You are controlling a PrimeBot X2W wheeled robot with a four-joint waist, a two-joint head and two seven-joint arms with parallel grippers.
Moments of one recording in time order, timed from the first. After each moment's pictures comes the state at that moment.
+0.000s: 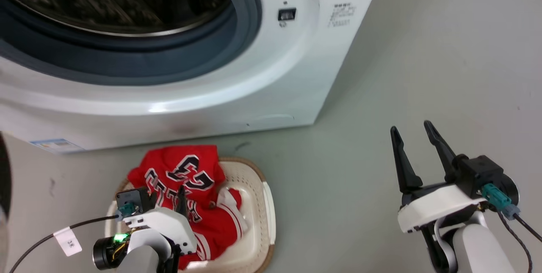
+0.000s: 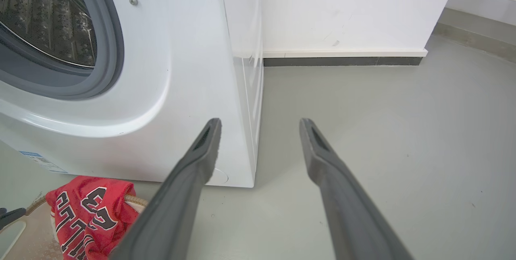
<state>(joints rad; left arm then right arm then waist) -0.44 0.10 -0.09 1.02 -0.37 -0.01 -0.26 -0.21 -0.05 0.07 0.22 0.10 0.13 -0.21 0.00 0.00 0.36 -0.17</state>
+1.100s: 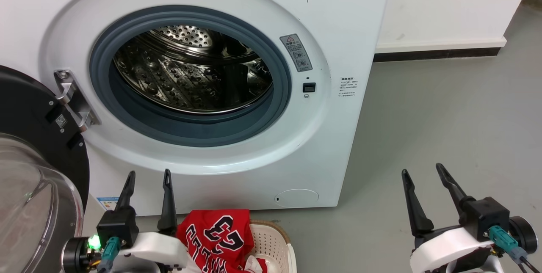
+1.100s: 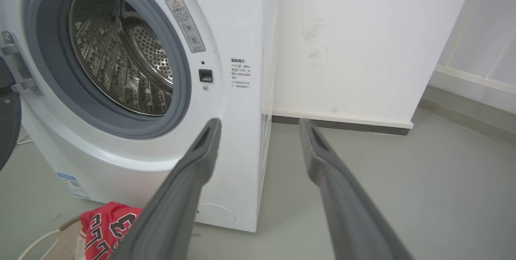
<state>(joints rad) -0.06 0.09 -0.01 0.19 -0.09 0.04 -0.26 0.02 -0.05 0.02 0.02 0.01 0.13 -0.10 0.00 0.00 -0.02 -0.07</state>
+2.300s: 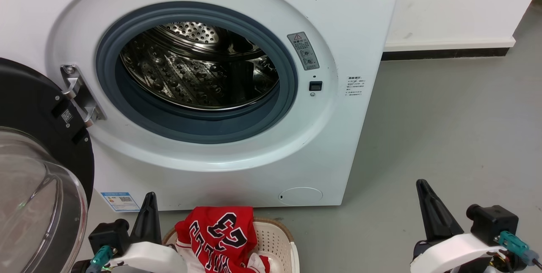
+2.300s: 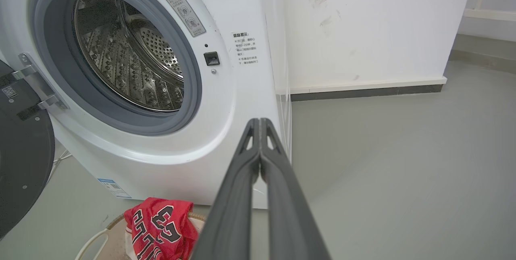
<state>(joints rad) -0.01 0.09 -0.02 0.24 -0.24 0.03 -0.21 0.05 -0.05 0.04 0.07 0.18 0.13 -0.09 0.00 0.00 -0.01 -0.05</state>
